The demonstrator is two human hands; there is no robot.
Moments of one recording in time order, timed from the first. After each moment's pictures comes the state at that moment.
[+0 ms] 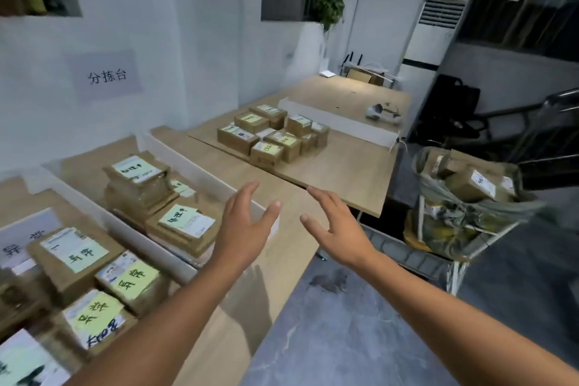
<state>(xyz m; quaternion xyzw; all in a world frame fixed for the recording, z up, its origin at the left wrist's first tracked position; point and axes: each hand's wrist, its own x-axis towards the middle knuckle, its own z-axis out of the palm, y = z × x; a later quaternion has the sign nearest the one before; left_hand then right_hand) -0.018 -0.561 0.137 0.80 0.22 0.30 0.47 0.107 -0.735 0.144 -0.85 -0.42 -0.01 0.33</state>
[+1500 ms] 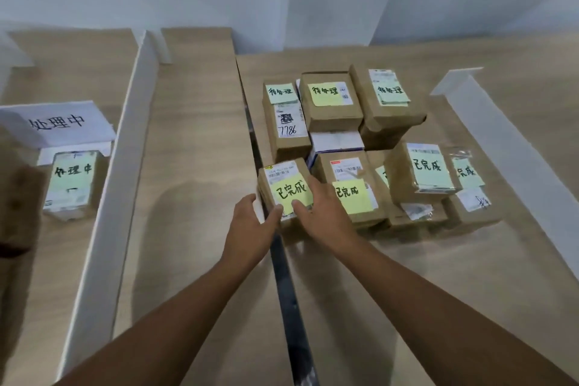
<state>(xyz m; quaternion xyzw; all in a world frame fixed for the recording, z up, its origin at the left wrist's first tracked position) 0.619 -0.282 -0.090 0.55 0.68 0.23 0.44 0.778 -0.290 -0.067 -0.77 -0.55 0.29 0.17</state>
